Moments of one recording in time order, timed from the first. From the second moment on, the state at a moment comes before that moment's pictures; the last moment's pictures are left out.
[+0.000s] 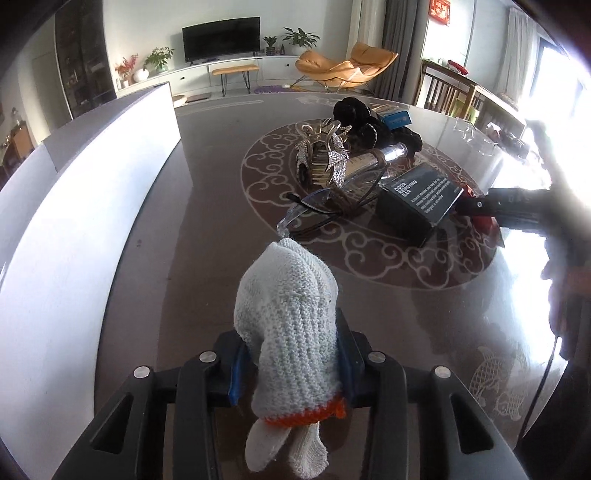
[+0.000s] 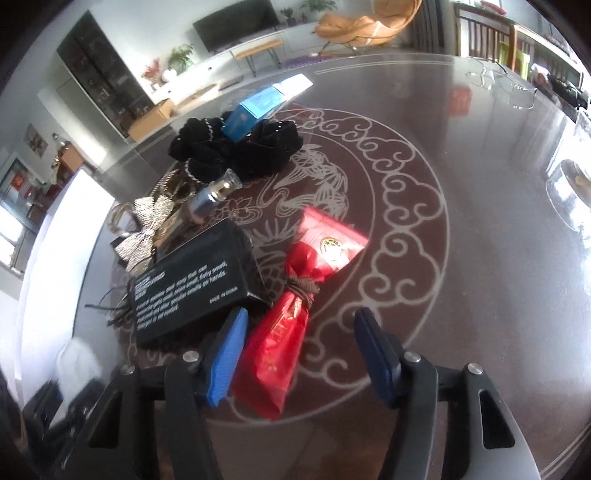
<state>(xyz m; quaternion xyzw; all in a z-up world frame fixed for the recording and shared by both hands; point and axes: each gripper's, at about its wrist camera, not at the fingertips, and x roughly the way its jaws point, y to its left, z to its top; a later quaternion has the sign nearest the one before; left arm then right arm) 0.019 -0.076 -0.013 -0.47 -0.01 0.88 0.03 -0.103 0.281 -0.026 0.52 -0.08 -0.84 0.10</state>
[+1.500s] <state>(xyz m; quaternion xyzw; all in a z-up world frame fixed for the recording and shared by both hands) 0.074 -0.376 0.040 -0.49 -0.01 0.86 -0.12 0.049 -0.185 0.023 0.43 0.21 -0.74 0.48</state>
